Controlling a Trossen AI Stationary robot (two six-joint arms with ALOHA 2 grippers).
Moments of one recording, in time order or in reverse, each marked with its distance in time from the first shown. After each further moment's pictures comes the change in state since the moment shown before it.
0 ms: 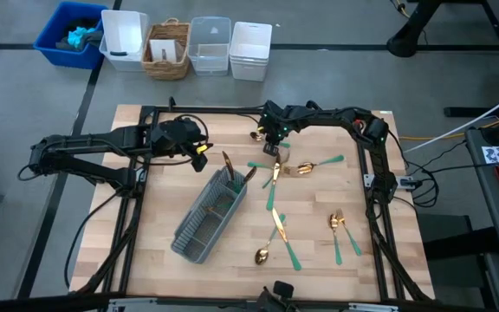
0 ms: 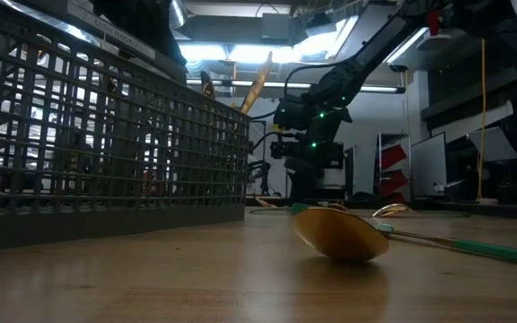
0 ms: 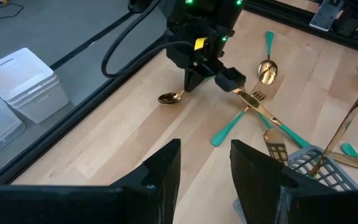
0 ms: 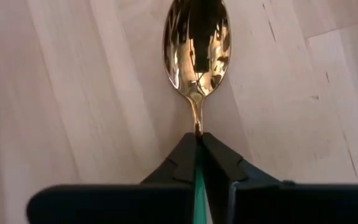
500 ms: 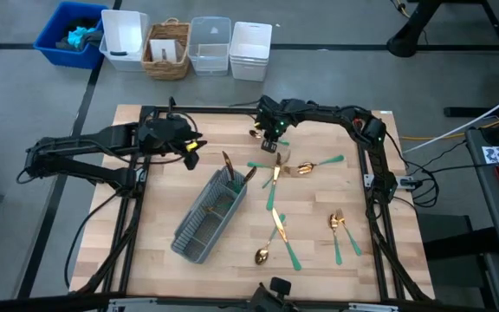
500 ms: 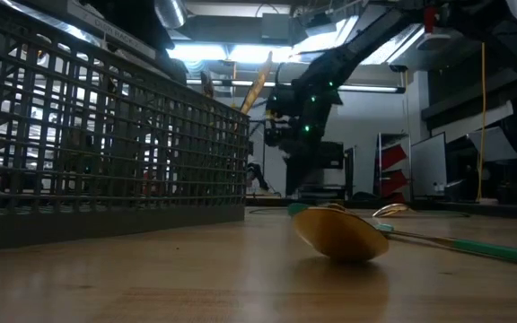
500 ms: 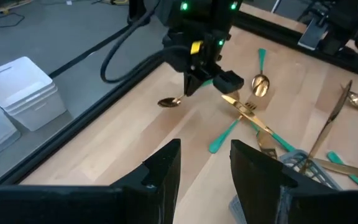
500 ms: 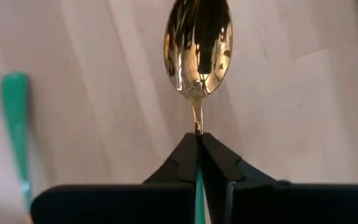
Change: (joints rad) left arm 0.000 -0.108 0.000 -0.040 0.002 -0.004; right arm 0.002 0.010 0.194 -0.228 -0.008 0.001
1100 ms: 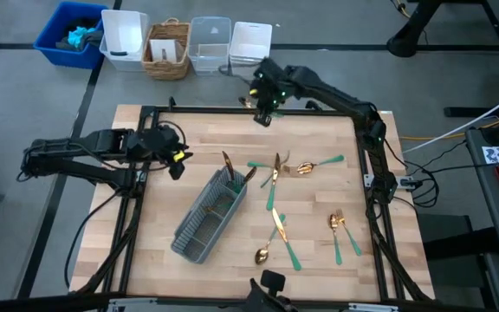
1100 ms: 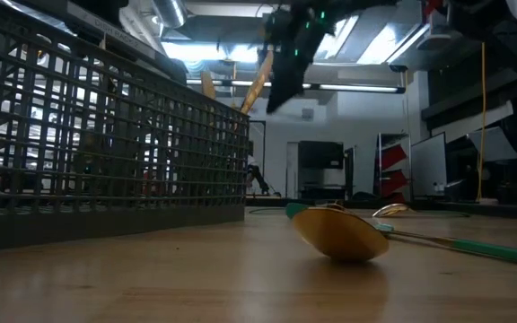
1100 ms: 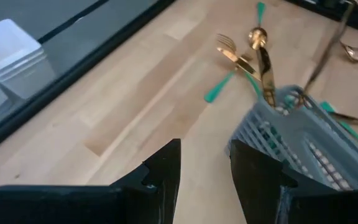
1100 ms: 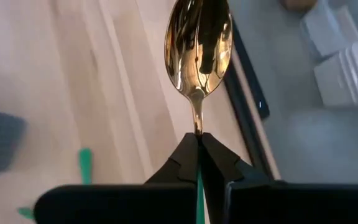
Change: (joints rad) left arm -0.097 -0.129 -0.073 -0.196 0.000 -0.108; right arm 0.000 -0.002 0.622 -0.384 0.008 -0.004
